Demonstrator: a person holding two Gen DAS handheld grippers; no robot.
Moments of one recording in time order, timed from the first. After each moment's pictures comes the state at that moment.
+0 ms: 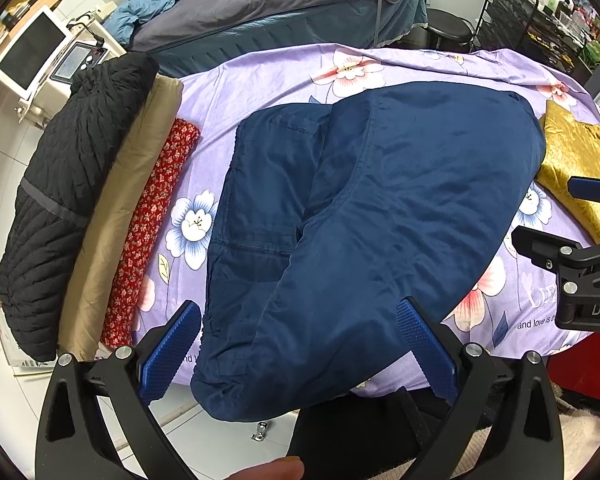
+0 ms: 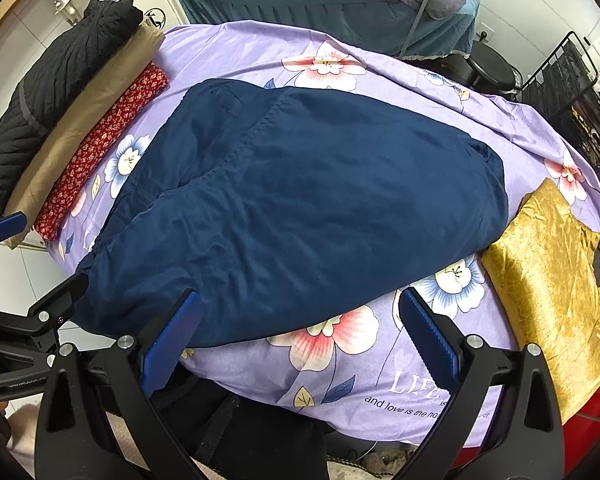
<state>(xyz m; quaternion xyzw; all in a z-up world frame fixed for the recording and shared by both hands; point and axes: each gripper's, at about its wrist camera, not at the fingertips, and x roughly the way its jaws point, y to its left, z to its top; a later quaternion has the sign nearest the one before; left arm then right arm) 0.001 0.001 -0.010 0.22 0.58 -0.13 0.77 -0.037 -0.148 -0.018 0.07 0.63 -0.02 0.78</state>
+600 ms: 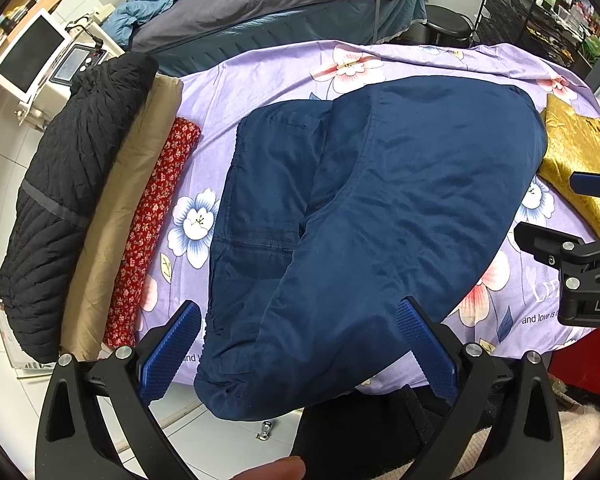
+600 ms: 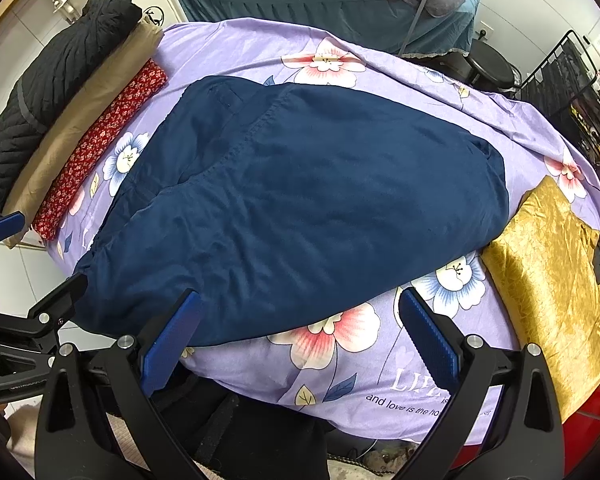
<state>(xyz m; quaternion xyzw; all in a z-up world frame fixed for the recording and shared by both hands) 0.000 0.003 -0.013 0.22 0.58 -0.12 0.77 -0.040 -0.145 -0.021 0.07 0.63 -0.02 0.77</state>
